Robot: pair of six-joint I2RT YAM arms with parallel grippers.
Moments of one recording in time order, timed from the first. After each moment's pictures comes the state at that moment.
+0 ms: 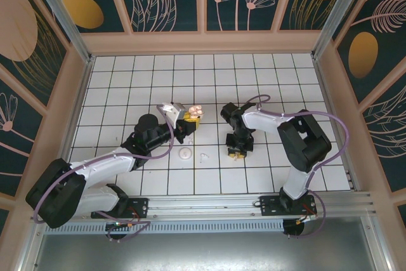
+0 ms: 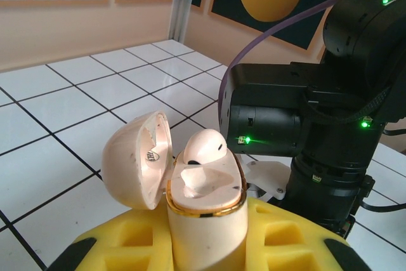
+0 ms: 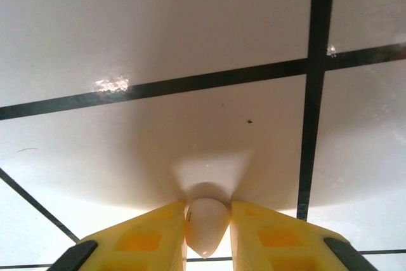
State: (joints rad) left arm -0.67 1.24 0.45 0.65 0.33 -0.21; right arm 0.65 1.77 1.04 -0.95 -0.20 0.75
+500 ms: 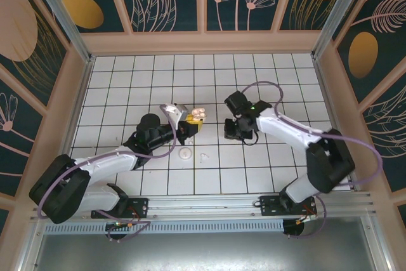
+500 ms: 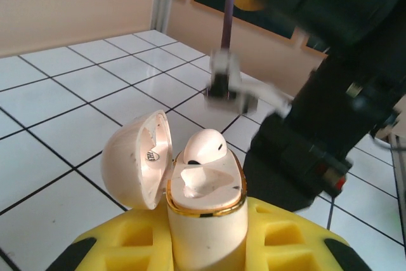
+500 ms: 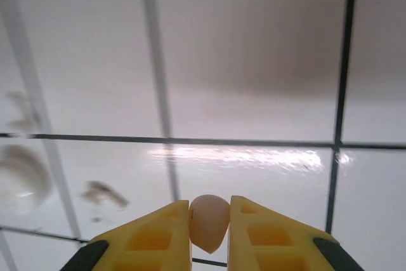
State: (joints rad) left arm -0.67 1.29 0.46 0.68 0.41 -0.21; right arm 0.66 1.47 1.04 -0.76 -0.11 0.67
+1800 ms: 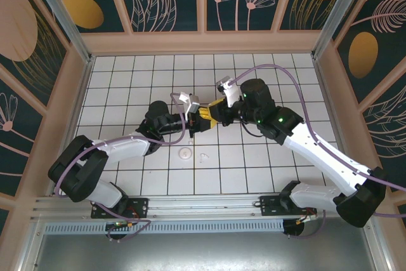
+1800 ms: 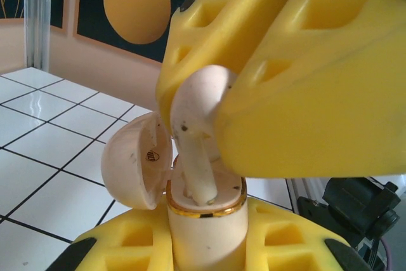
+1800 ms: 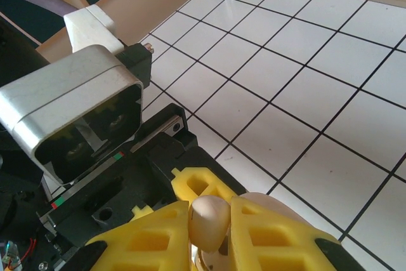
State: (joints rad) left arm -0.67 1.49 0.65 0.87 0.75 -0.33; right arm 0.76 1.16 1.10 -0.42 -0.26 0.18
